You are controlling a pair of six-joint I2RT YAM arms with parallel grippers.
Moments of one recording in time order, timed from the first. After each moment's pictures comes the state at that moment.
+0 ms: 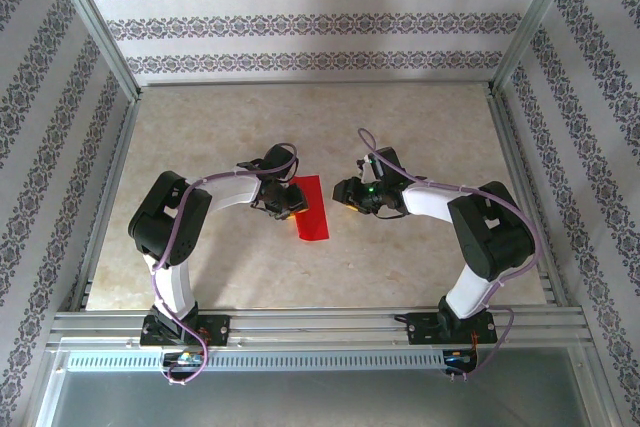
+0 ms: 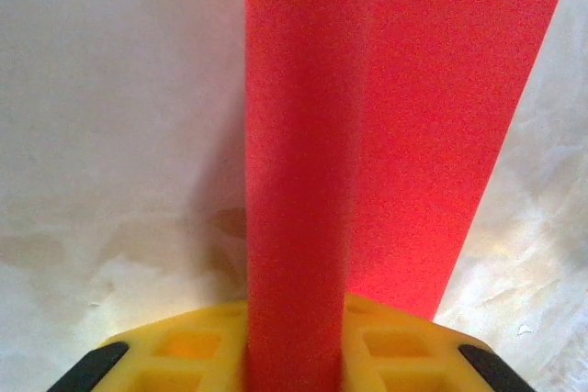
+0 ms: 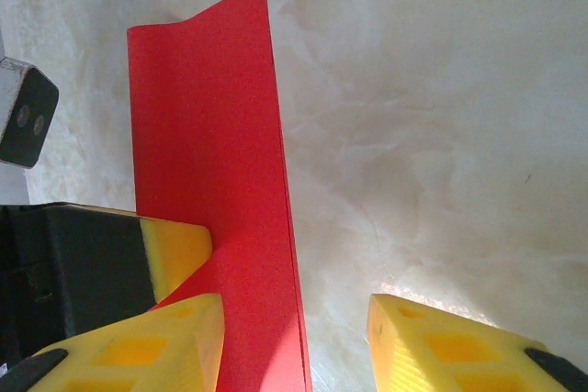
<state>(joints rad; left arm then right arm) -0.50 1.87 1.10 -0.43 0.31 -0.90 0.42 1.71 0.82 -0.02 -0.54 0.76</state>
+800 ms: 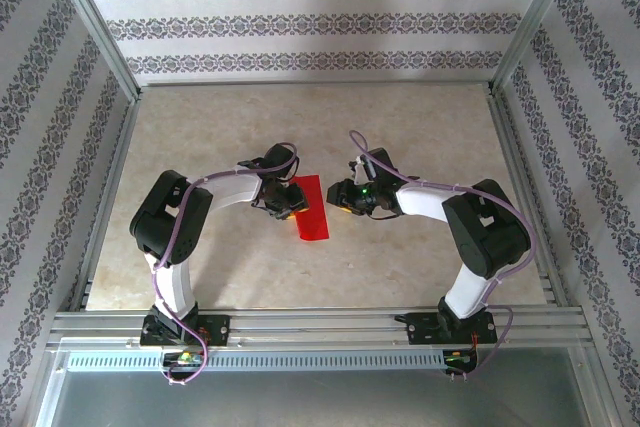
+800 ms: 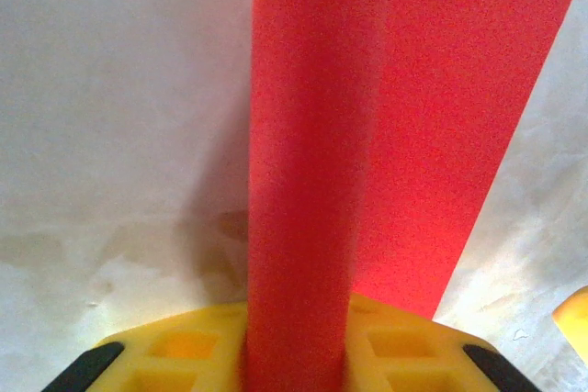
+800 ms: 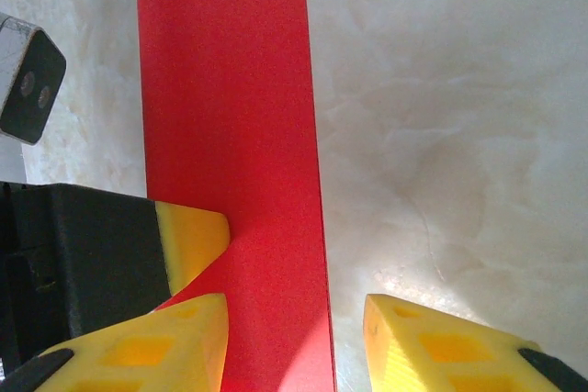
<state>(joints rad) -0.50 1.89 1.11 -0.45 0.32 -0.92 0.47 1.73 0.85 -0.02 -0.54 0.76</state>
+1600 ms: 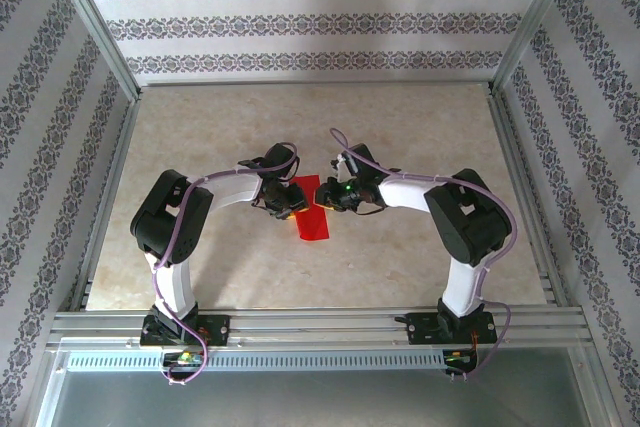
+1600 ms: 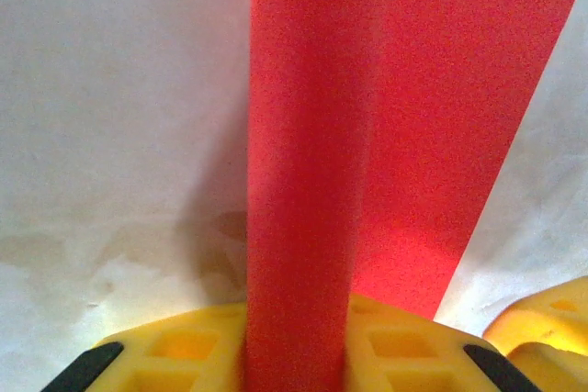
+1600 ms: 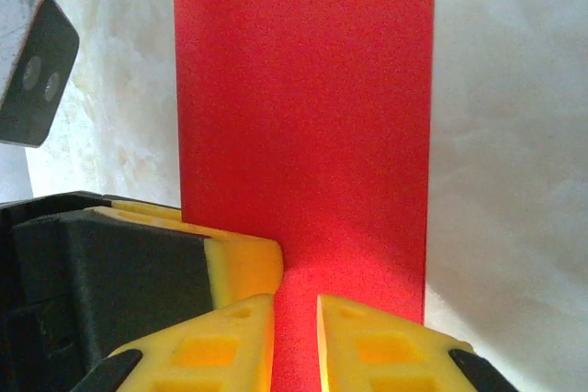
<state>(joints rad) -0.50 1.90 1.11 -0.46 0.32 -0.93 0.54 1.86 1.00 -0.08 -0.57 0.76</state>
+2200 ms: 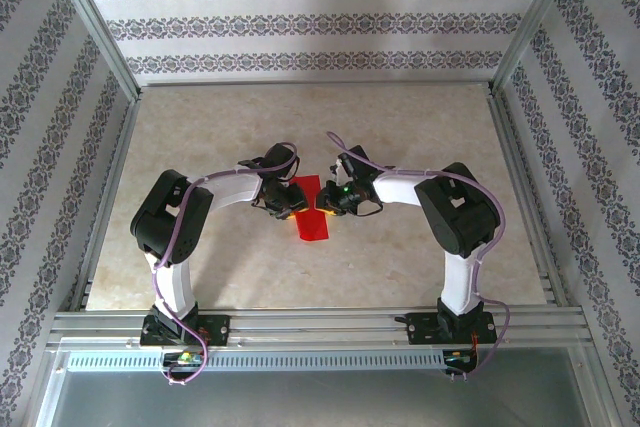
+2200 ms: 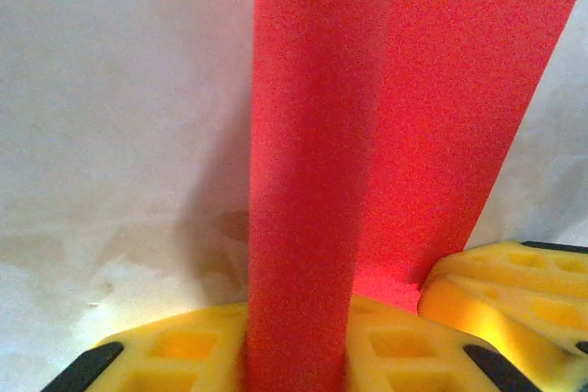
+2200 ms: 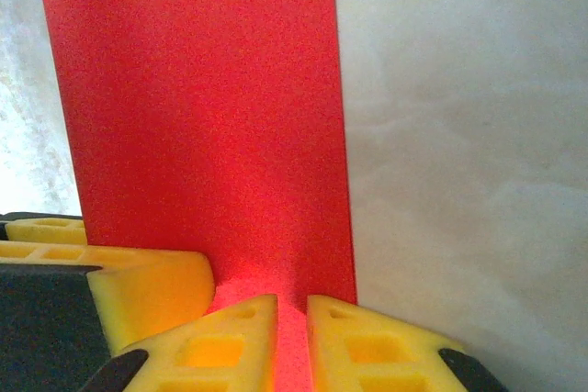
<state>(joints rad) -0.50 1.90 1.11 -0.45 0.32 -0.93 0.53 1.94 1.05 -0.17 -0.57 0.75</state>
